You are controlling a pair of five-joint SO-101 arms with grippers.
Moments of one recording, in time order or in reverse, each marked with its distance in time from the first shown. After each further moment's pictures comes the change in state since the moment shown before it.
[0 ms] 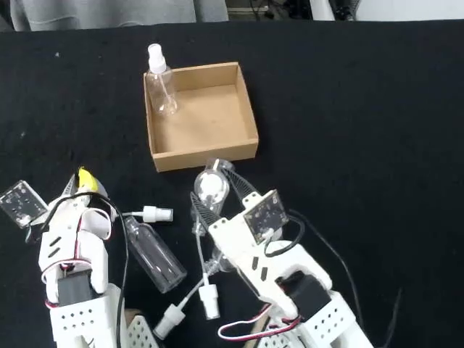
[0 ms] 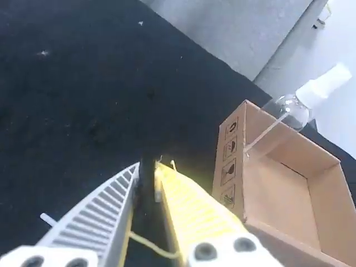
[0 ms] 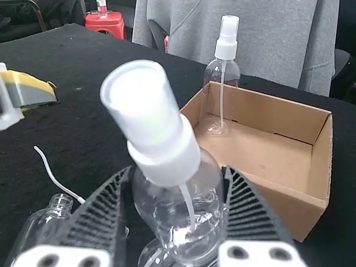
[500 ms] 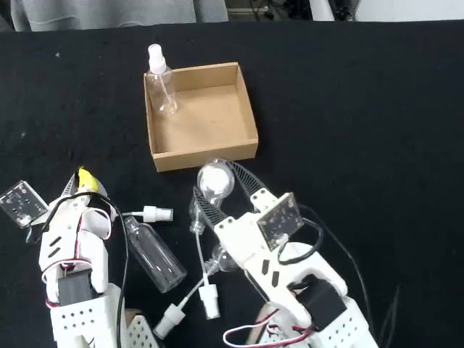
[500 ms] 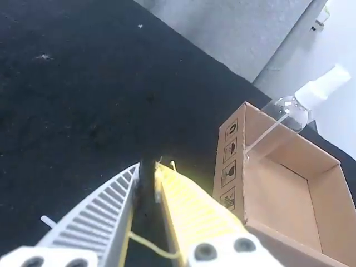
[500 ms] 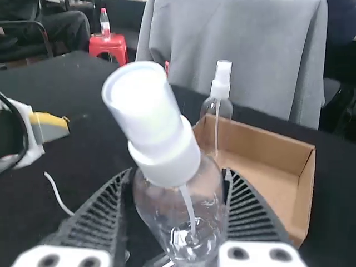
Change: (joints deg) left arm -0.1 0.0 0.0 -0.1 -0.1; right arm 0.0 0.0 -12.0 6.2 1.4
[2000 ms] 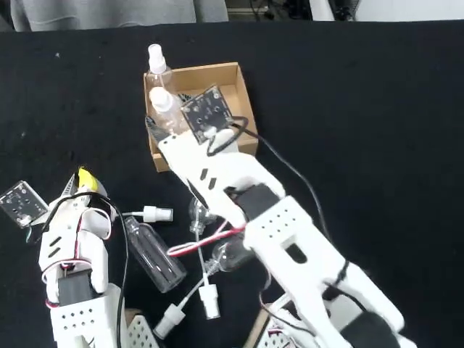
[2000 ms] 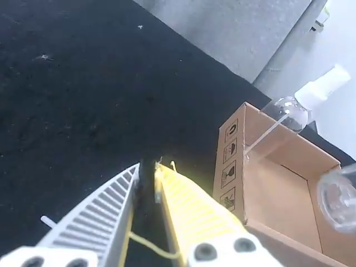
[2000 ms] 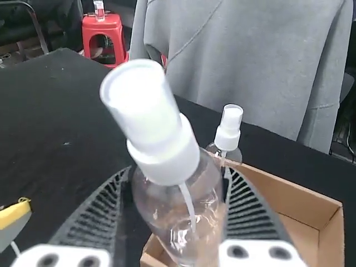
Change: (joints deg) left arm 0.0 0.0 0.0 0.0 0.0; right arm 0.0 74.0 -38.9 -29.8 0.1
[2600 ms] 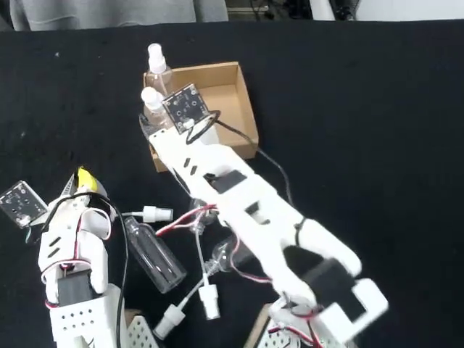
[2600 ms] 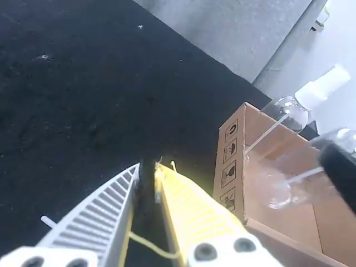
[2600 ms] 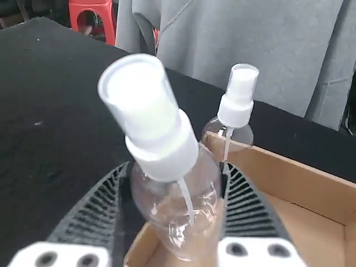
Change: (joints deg) left arm 0.0 0.0 0.1 0.0 0.0; right arm 0.7 25.4 -3.8 -19.7 0.0
